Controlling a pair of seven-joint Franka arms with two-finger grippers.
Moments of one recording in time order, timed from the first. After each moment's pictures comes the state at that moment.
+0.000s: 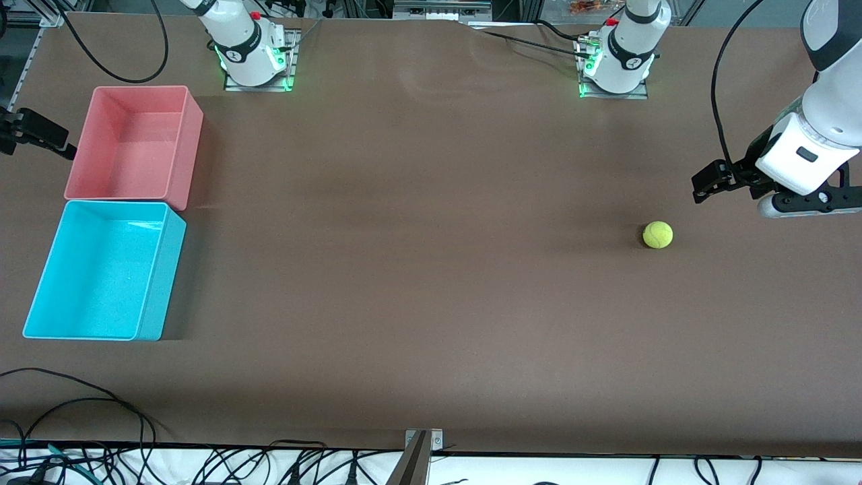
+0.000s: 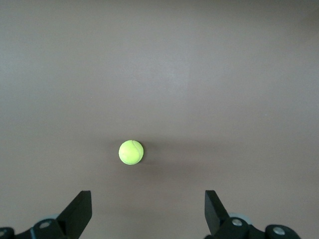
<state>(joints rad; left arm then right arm) 0.04 0.05 -0.13 -1.64 0.04 1.69 -0.18 -0.02 0.01 -0.08 -1.54 -0.01 1.53 -0.02</state>
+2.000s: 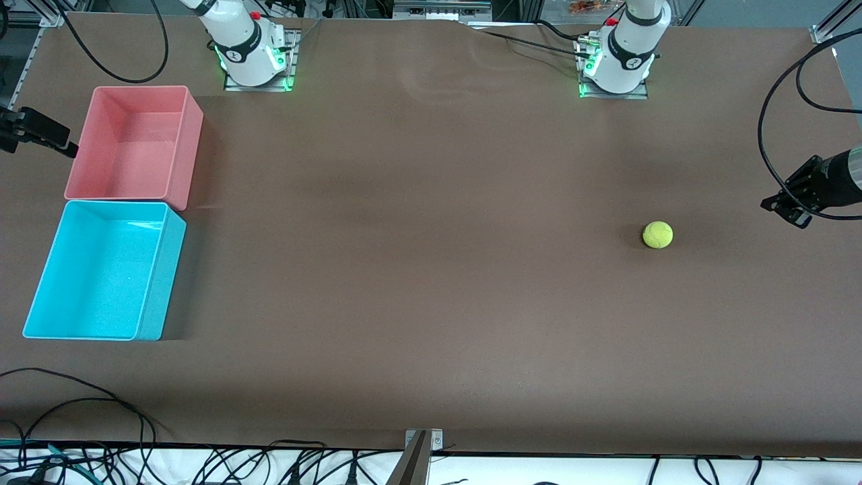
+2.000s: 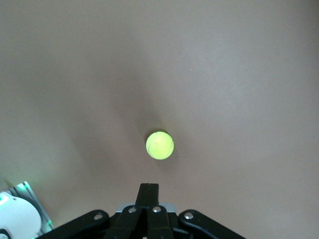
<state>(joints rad) 0.26 0.15 -0.10 -1.66 -0.03 1.66 -0.97 -0.02 0.01 -0.08 -1.54 -0.01 1.51 -0.02</state>
